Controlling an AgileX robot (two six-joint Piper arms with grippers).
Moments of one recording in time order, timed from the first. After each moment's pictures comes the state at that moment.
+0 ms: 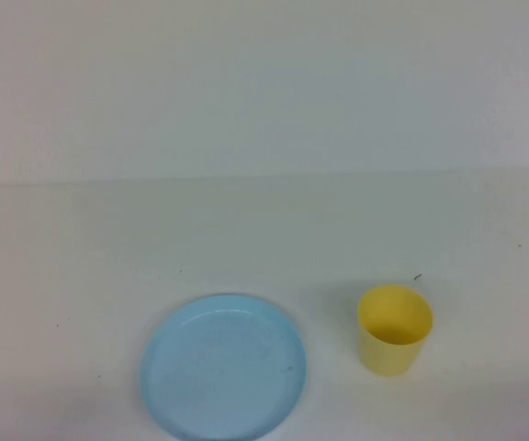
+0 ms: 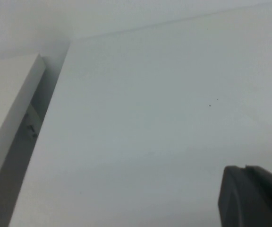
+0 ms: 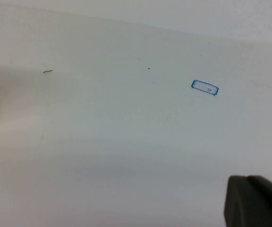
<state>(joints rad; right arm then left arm) -0.01 -0.01 0.03 0.01 0.42 -0.17 0.06 0.00 0.00 0.05 0.39 0.14</state>
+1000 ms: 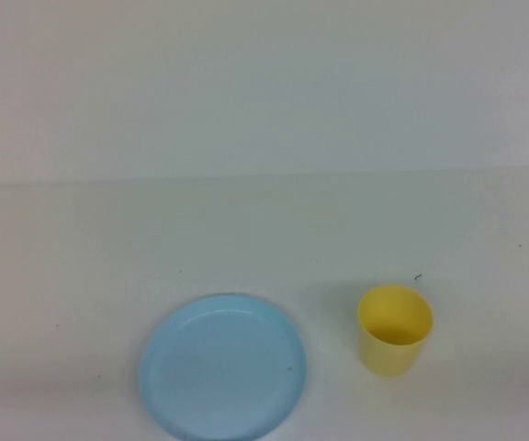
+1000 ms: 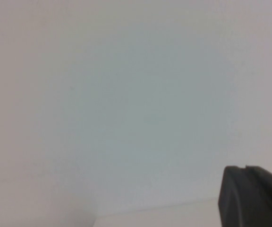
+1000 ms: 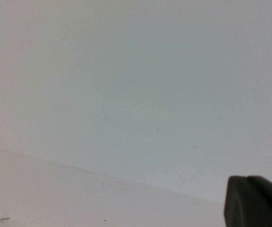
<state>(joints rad) -0.01 -0.01 0.03 -0.09 -0.04 -0.21 0.06 0.00 0.00 0.05 -0.14 0.13</state>
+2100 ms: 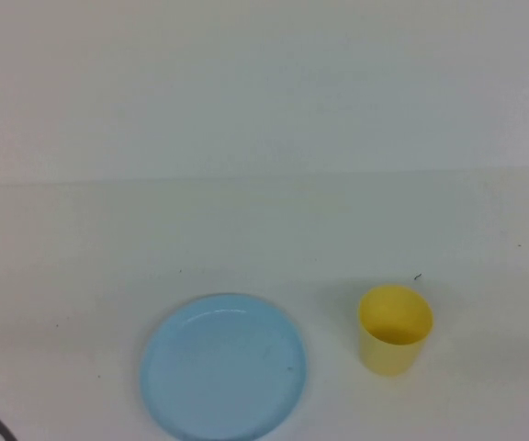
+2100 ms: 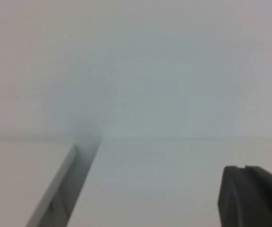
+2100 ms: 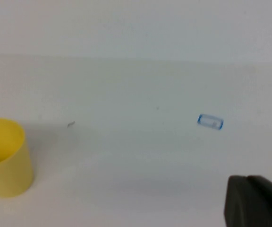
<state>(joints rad) -0.01 0.28 -0.36 0.07 0.55 -0.11 0.06 0.23 -0.43 0.19 0.38 -0.12</state>
